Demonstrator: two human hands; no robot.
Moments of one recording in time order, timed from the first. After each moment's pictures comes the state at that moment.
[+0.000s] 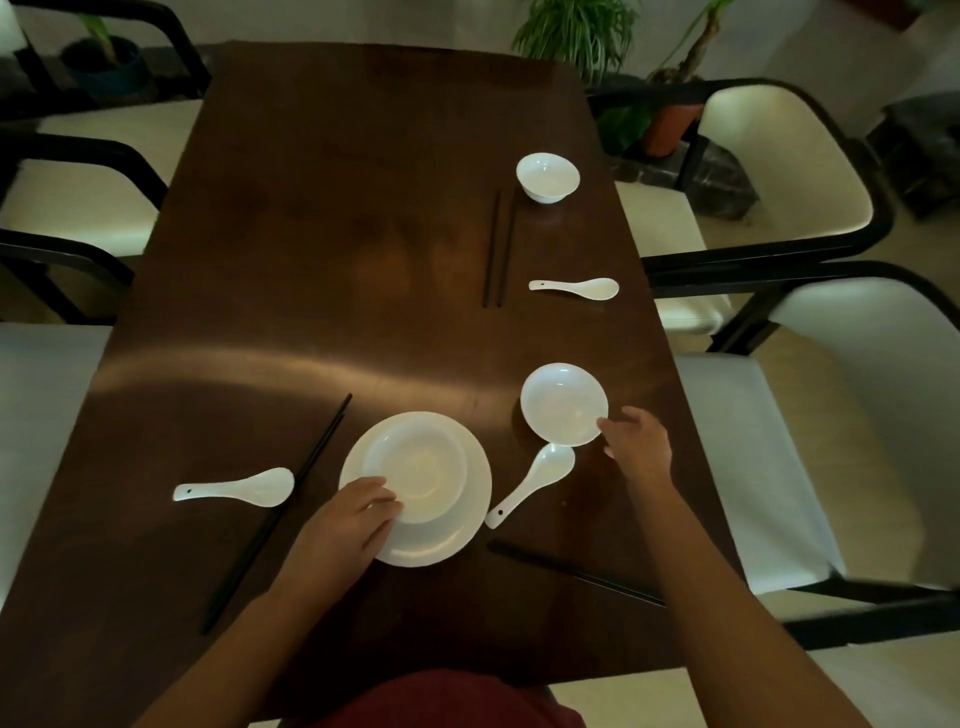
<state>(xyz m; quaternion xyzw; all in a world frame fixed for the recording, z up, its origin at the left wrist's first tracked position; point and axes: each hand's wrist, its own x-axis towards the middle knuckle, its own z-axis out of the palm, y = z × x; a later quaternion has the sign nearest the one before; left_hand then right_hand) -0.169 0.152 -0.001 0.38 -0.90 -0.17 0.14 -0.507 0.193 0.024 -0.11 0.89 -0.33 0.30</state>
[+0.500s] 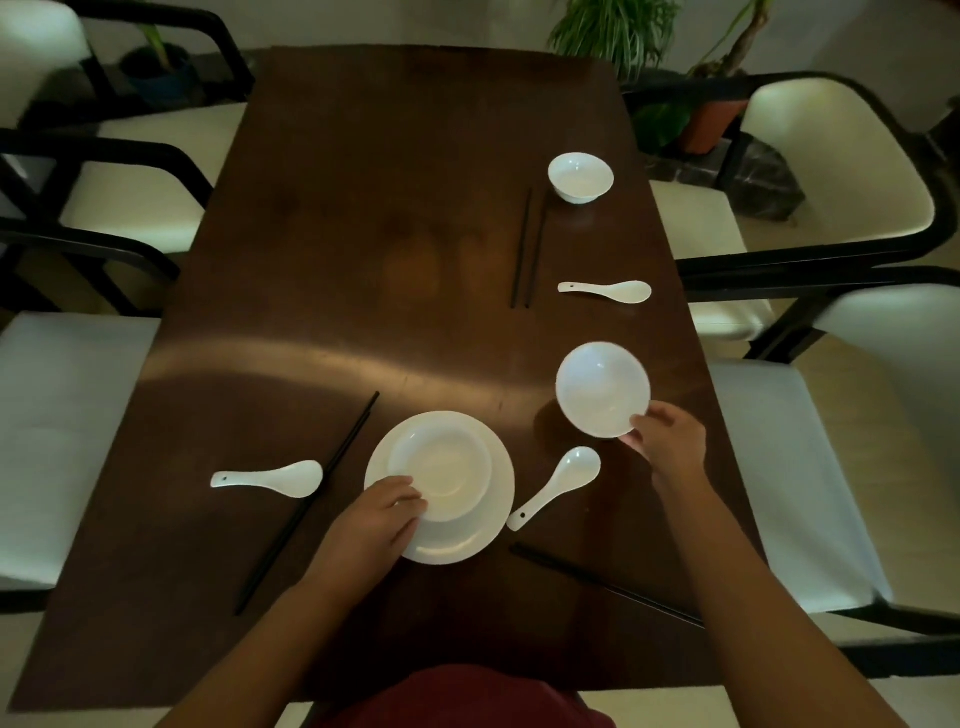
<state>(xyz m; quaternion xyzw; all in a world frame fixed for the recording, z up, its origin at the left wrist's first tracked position) -0.175 0.158 0.007 0.37 -0.90 -0.17 0.16 -0.512 0.181 0.033 -0.08 0.82 -0.46 0.34</state>
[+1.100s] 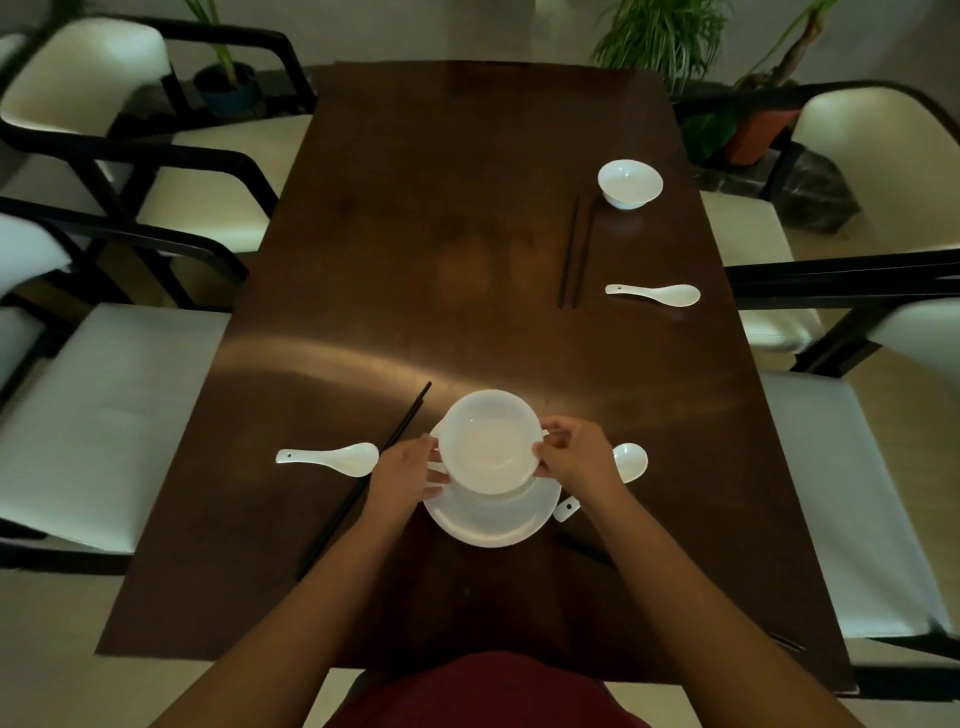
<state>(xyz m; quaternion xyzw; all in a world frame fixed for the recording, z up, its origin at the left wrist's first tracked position) -0.188 0.123 0.036 0.67 -0.36 -0.61 0.22 -0.378 0.164 0.045 -0.32 0.77 -0.32 0.46</state>
